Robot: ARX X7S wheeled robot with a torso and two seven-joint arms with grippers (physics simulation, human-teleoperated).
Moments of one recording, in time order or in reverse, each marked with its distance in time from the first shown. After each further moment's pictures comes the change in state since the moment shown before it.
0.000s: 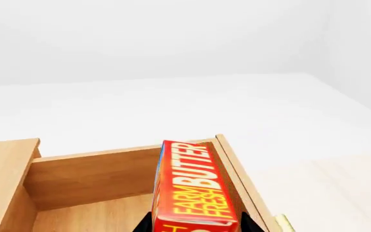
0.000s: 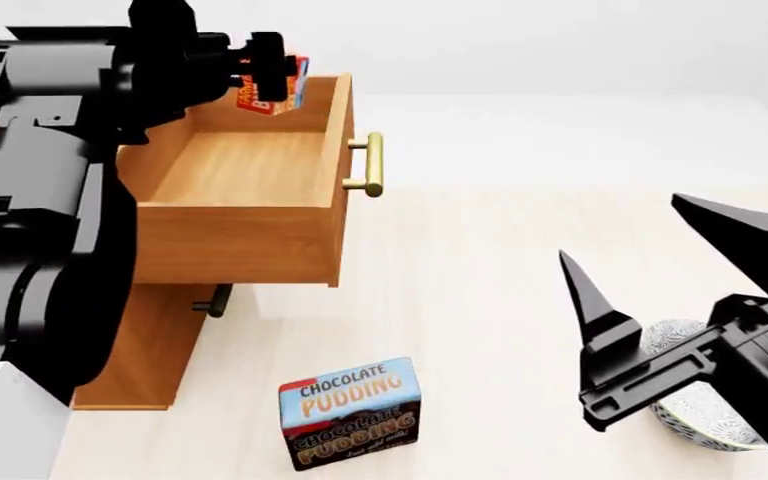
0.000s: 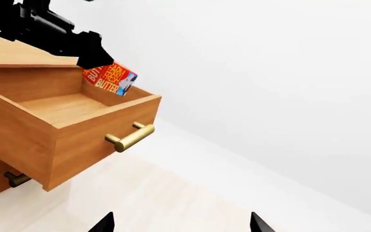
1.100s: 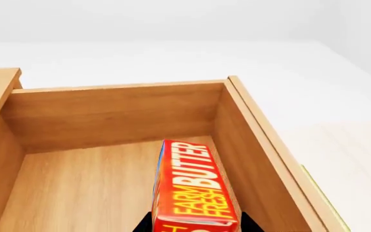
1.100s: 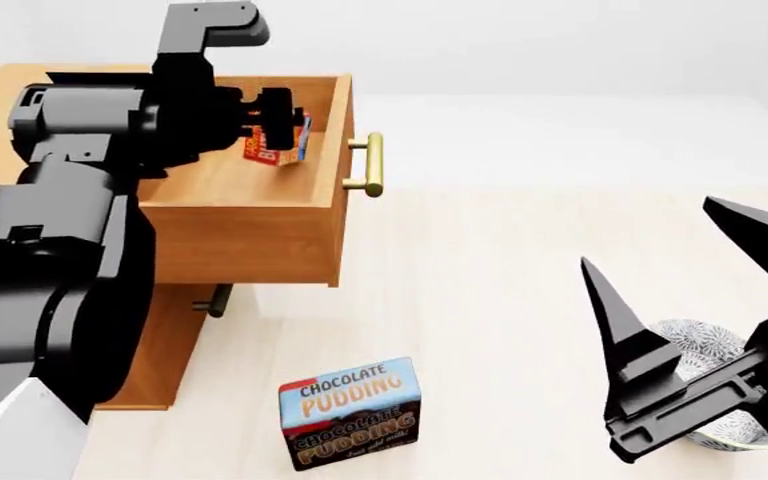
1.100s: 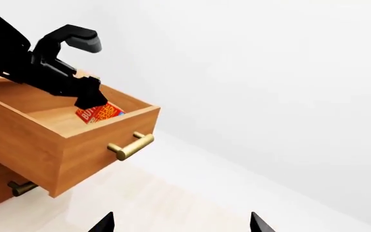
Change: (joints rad) left arm 0.075 0.009 -0.013 0.000 0.025 -0.066 -0.018; right arm -0.290 -0.040 0.452 -0.068 0.089 0.080 -0.024
